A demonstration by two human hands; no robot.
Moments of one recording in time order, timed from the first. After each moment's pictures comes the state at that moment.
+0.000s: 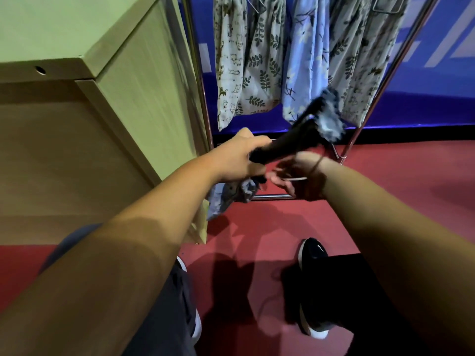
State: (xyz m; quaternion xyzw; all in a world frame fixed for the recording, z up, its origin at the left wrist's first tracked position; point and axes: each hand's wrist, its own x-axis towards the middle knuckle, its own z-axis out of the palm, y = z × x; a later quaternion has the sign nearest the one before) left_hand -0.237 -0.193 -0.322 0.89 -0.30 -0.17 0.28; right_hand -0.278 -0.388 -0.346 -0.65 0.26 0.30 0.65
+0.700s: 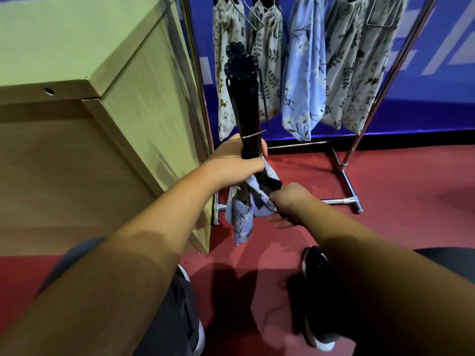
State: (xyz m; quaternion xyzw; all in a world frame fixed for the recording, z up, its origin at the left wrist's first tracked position) left_hand -0.239 -0.196 -0.311 0.88 -0.16 -0.13 0.43; right_hand -0.285 -0.350 -0.391 -0.73 0.32 0.28 0.53
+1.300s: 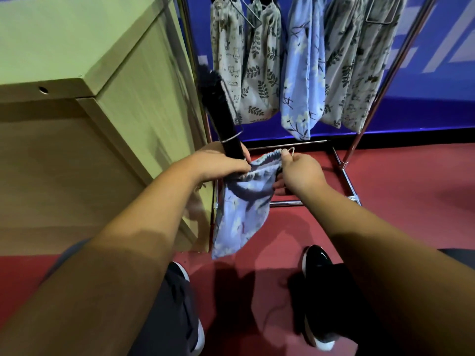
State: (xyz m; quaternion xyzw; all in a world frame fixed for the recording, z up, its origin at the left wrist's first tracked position) left_hand -0.210 -0.165 -0.322 0.90 -0.15 -0.20 0.35; right_hand -0.265 -0.369 -0.364 -0.78 0.24 0.04 0.57
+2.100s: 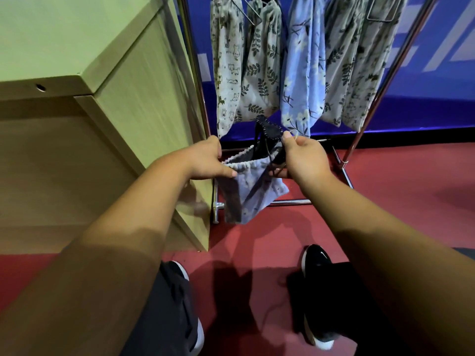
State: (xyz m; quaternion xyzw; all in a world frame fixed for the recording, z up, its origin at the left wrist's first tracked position) left_hand -0.196 -0.144 -0.317 0.96 -0.12 -0.20 0.16; right_hand -0.258 -0.372 -0.349 -0.74 0.21 -0.04 0.64
